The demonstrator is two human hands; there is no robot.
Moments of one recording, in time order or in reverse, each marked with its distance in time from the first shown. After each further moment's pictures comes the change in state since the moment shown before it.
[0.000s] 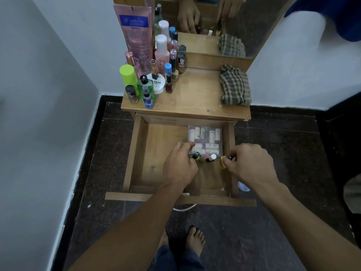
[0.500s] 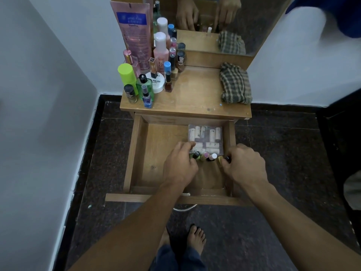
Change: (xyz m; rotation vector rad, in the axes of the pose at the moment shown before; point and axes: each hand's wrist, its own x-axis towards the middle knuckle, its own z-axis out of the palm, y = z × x) left_hand 0.002 -0.001 0.001 0.042 -0.032 0.023; right_hand 0.007 0.000 0.035 -0.023 0.045 0.005
